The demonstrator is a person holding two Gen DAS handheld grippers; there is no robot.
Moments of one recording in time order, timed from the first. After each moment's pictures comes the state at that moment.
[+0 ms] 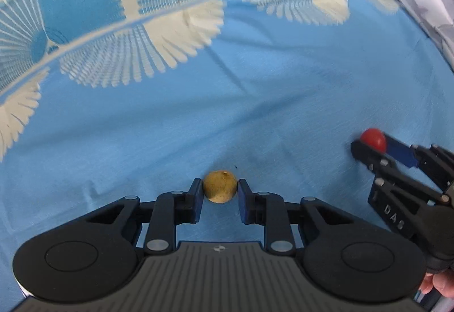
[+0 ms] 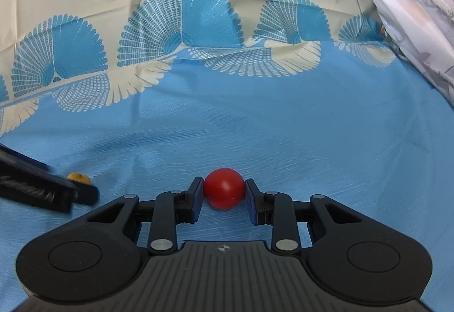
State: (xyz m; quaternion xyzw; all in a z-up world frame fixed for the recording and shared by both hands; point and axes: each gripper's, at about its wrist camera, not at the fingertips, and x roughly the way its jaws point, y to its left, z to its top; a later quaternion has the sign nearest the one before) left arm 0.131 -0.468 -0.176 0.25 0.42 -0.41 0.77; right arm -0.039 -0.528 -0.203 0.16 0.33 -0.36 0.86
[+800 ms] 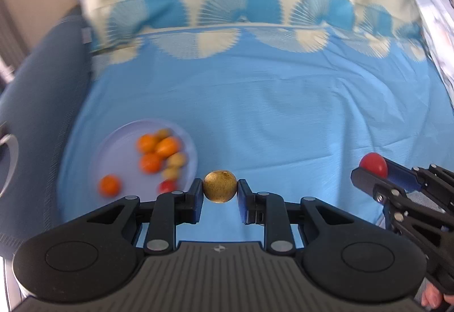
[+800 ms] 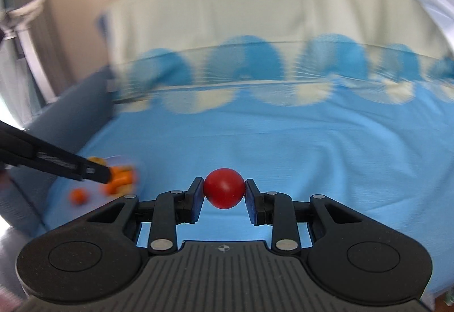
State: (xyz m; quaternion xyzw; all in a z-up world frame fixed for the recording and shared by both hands) left arm 0.001 -0.100 0.003 0.17 0.44 -0.25 0.85; right arm -0.122 -0.253 -0.012 0.17 0.31 -0.10 0.93
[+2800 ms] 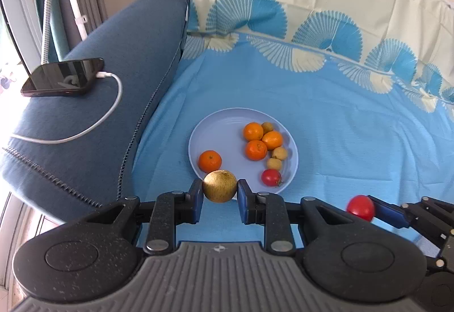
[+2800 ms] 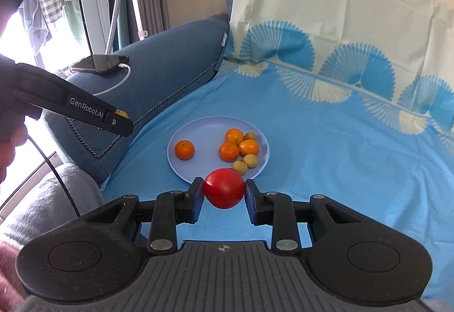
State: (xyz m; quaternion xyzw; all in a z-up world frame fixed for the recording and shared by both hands) left arm 0.049 0.047 -0.004 0.08 0.44 -0.16 0.88; right arm -0.050 -0.102 -0.001 0.06 0.38 0.02 0.92
